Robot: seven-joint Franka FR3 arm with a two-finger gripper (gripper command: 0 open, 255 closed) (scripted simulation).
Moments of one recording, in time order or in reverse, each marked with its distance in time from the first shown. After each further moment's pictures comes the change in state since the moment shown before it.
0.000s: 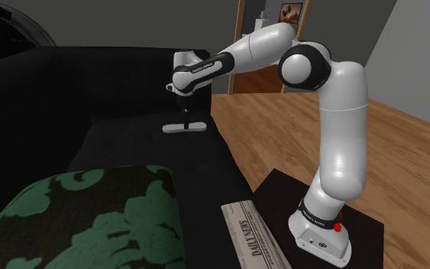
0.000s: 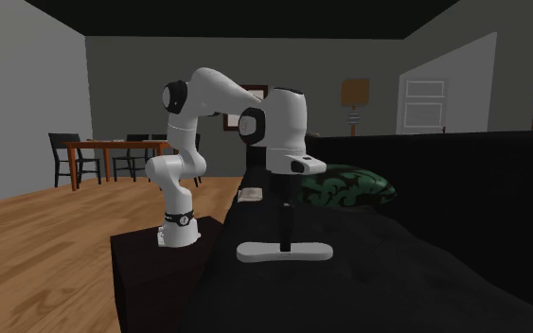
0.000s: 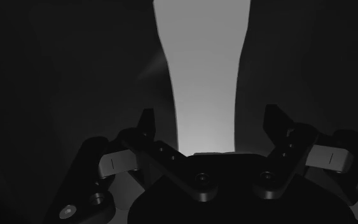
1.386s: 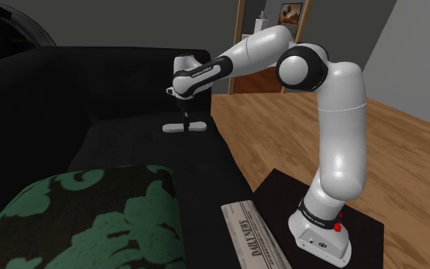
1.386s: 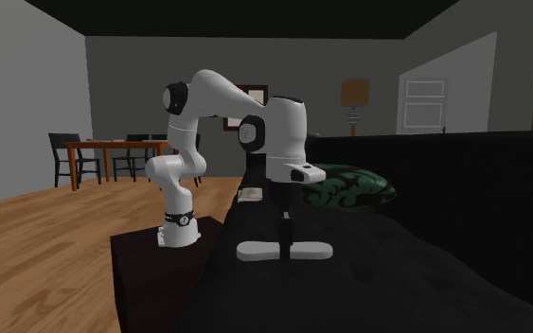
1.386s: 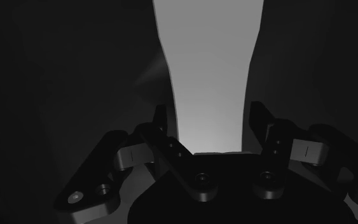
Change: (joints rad) arm -0.002 0.020 0.000 -0.015 0.001 0.036 -0.003
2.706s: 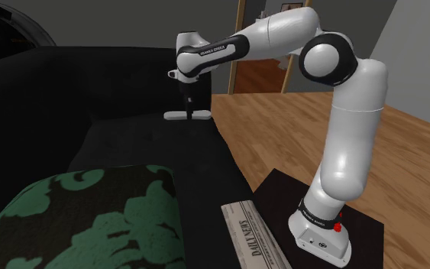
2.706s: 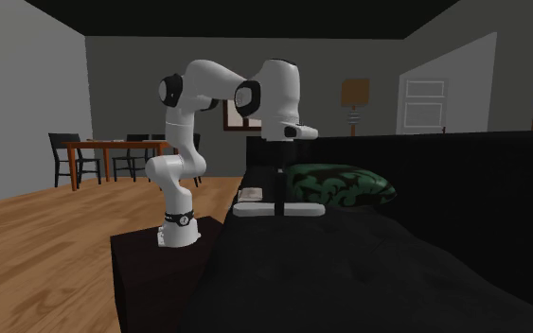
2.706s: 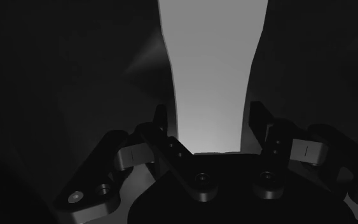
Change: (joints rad) arm 0.019 -0.181 0.009 -0.037 -0.004 -0.144 0.026
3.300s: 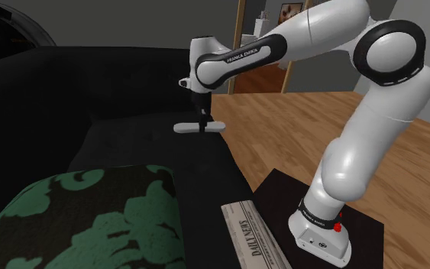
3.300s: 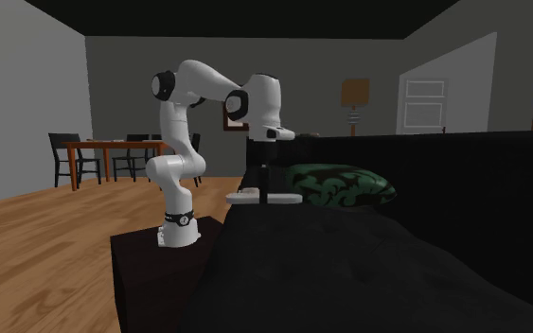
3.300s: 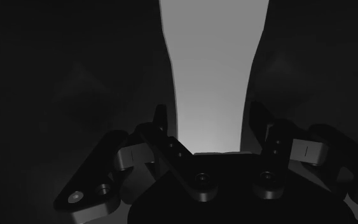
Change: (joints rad) arm 0.049 -0.320 0.043 -0.409 0.000 0.087 0.093
